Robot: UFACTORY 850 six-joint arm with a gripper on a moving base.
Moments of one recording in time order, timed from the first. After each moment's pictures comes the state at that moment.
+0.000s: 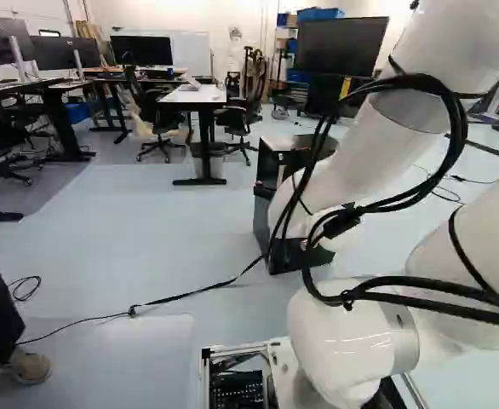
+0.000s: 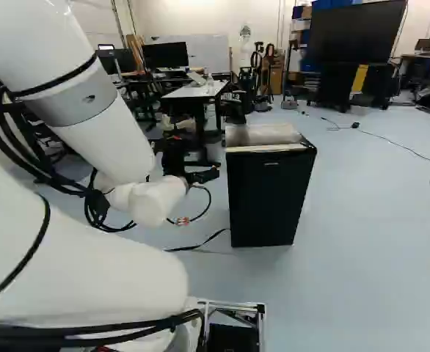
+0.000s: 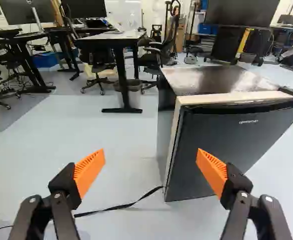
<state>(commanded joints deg) 0.0 16.0 -5.0 0.0 50.0 0.0</state>
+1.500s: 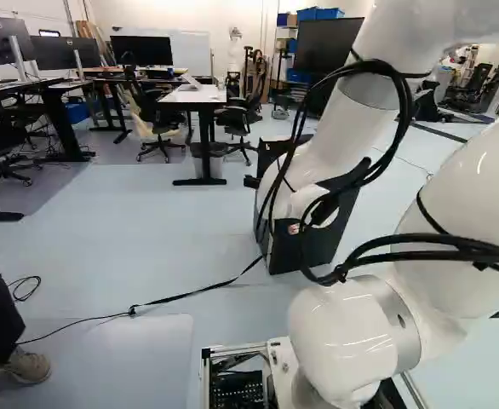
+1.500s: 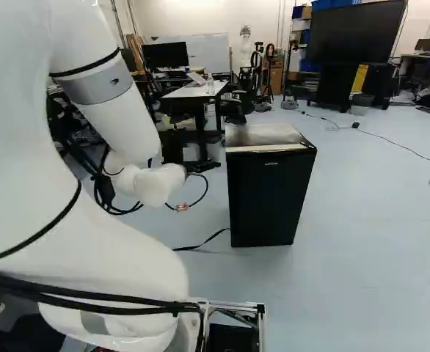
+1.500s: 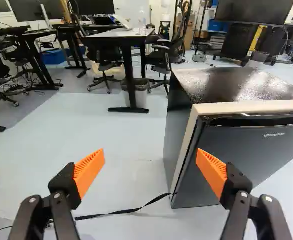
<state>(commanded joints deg) 4.5 5.7 -14.2 1.6 50.0 0.0</state>
